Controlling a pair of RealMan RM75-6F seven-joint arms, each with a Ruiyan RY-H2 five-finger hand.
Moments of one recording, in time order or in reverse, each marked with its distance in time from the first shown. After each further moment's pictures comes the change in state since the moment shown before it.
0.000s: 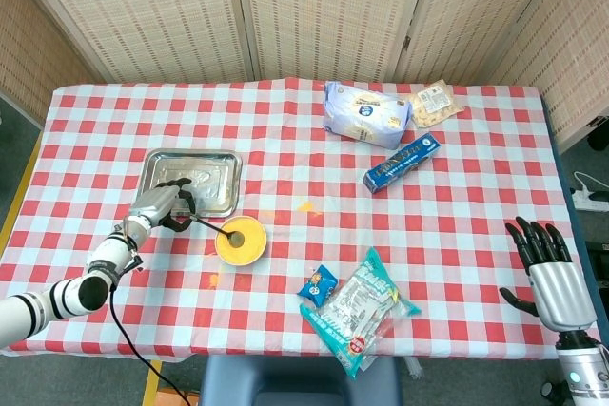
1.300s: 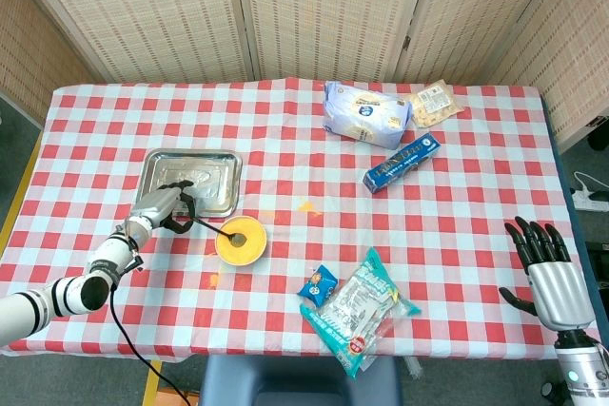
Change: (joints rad) left arm -0.026 -0.007 0.045 0.024 0.046 -0.014 -0.095; right arm 0.002 -0.006 0.001 0.001 0.008 -0.005 -0.012
